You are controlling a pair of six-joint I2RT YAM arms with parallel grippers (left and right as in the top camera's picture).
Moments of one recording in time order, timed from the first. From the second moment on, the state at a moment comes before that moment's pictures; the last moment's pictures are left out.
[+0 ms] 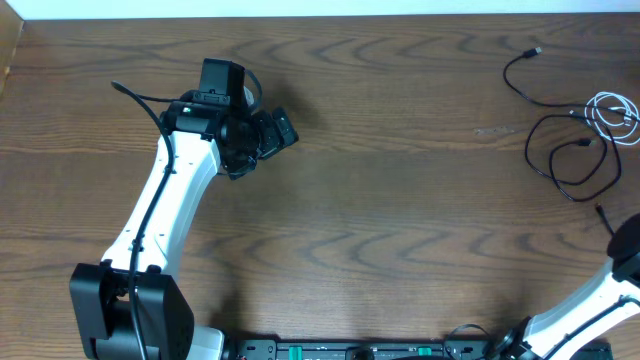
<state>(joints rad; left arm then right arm) -0.15 1.63 1.33 -0.91 0.30 -0.62 -0.62 2.09 2.25 -1.27 -0.01 0.36</state>
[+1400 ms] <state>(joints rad) -0.15 1.63 1.33 -0.91 0.30 -0.62 -0.07 1.45 2.24 -1.69 -0.36 0.04</state>
